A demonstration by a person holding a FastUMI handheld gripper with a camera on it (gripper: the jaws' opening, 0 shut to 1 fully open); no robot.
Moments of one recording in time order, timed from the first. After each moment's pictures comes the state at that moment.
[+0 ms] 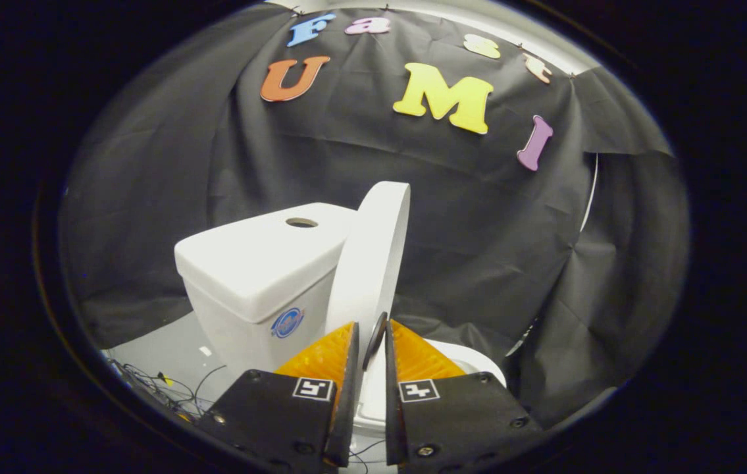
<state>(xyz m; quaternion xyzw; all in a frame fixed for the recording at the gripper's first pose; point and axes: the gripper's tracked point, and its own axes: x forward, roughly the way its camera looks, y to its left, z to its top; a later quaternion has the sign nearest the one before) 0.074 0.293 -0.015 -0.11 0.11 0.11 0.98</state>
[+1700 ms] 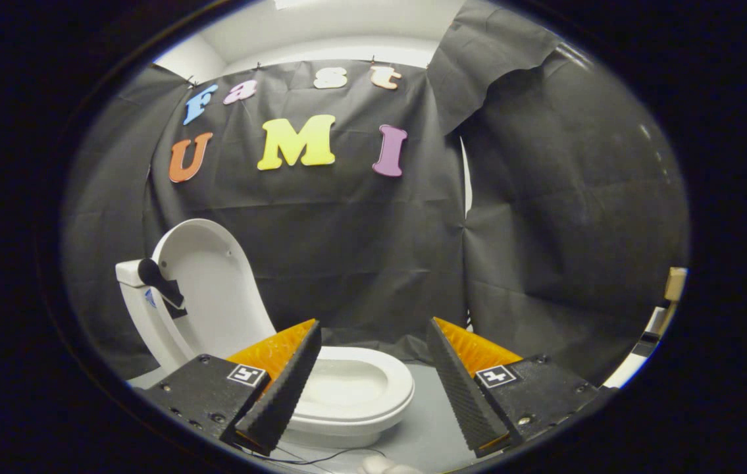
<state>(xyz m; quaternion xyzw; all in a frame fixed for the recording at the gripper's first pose) 0.026 -0.034 -0.044 0.03 0.00 0.00 1.00</state>
